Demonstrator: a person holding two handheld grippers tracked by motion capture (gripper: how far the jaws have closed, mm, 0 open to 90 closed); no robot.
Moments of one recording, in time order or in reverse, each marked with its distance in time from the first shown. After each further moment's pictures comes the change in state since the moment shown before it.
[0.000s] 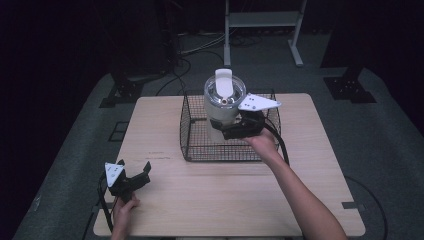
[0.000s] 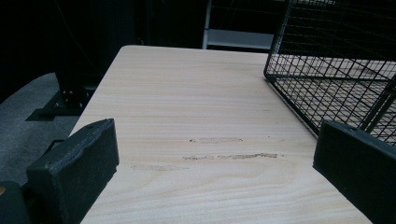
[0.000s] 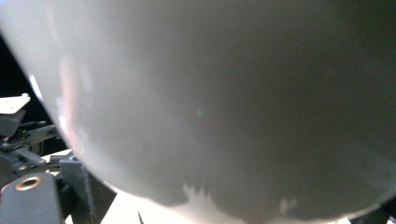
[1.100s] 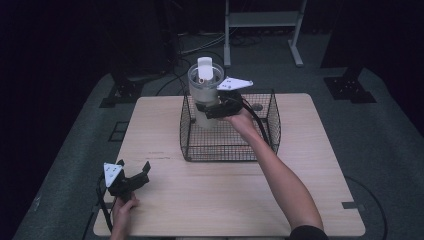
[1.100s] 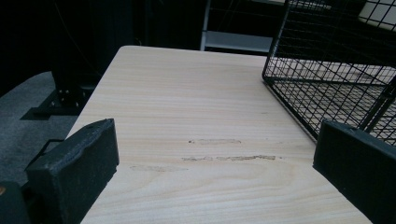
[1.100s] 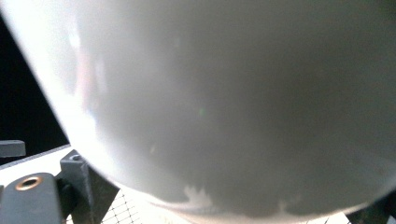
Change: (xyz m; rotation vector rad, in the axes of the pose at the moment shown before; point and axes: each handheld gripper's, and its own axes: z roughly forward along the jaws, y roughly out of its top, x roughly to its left) left arm 0.003 0.000 -0.001 -0.007 -0.011 -0.019; right arm -0.041 0.001 0.086 0.062 -0.009 0.023
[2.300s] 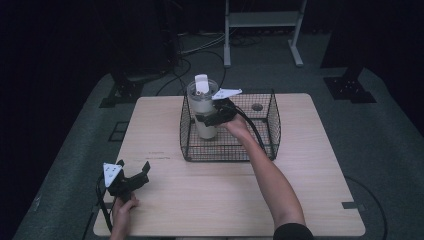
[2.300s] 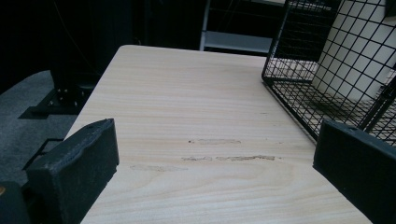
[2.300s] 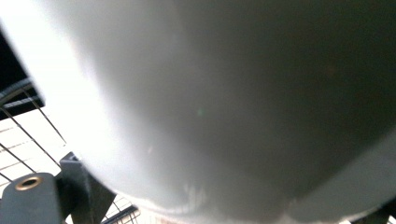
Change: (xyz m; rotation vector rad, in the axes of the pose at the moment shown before) left arm 0.001 0.000 0.000 -0.001 -0.003 -0.008; right arm -0.022 -0.057 0.051 0.148 0.054 0.060
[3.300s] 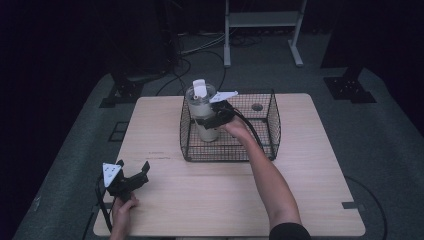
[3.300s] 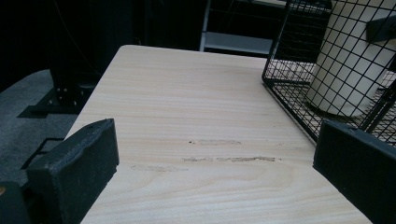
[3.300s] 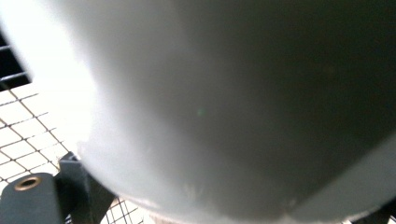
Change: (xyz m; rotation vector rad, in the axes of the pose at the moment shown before) left arm 0.001 0.000 0.000 -0.003 -0.002 -0.010; right arm -0.005 -0.011 0.014 0.061 0.007 -0.035
